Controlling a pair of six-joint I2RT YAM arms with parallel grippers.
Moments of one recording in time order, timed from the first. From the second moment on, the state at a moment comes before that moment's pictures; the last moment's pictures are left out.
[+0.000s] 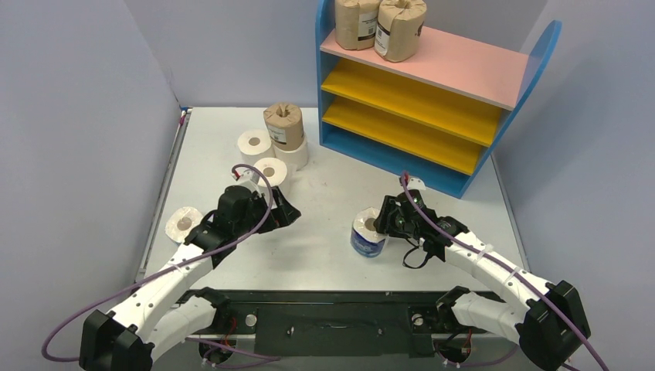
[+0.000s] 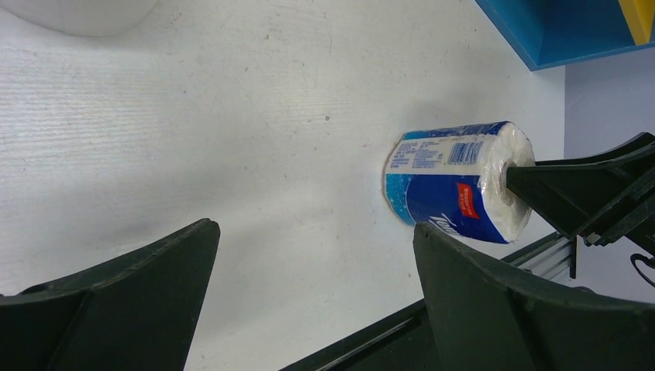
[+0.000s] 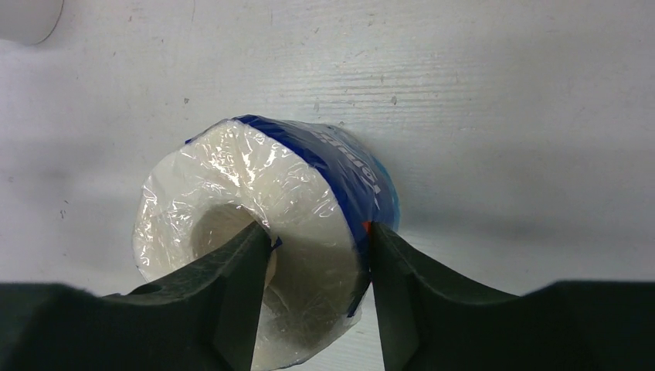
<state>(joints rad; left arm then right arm) -0.49 0.91 0.61 -0.28 0.10 -0.75 0.60 1.04 0.64 -0.40 0.12 0.65</state>
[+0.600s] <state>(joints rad) -0.53 0.94 0.61 -0.27 0.08 -0.76 0.61 1.03 0.78 -0.59 0.21 0.59</state>
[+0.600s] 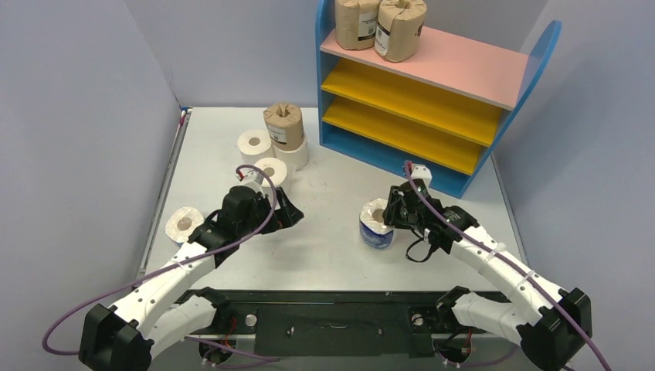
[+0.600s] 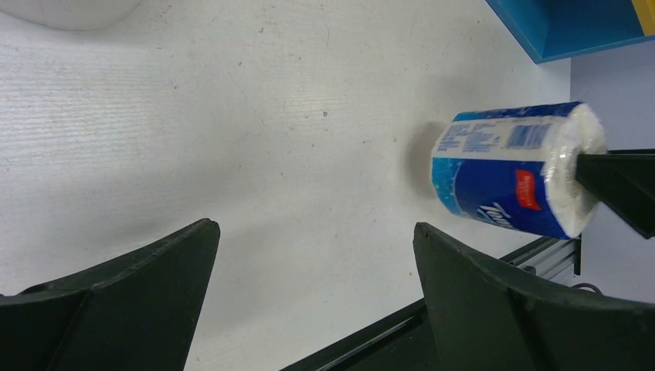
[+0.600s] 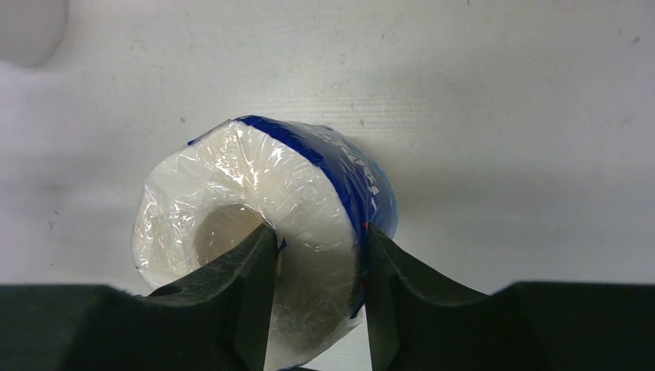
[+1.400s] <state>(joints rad) -0.53 1.12 0.77 0.19 -0.01 -0.85 0.37 1.28 1.54 -0.72 0.33 0.51</state>
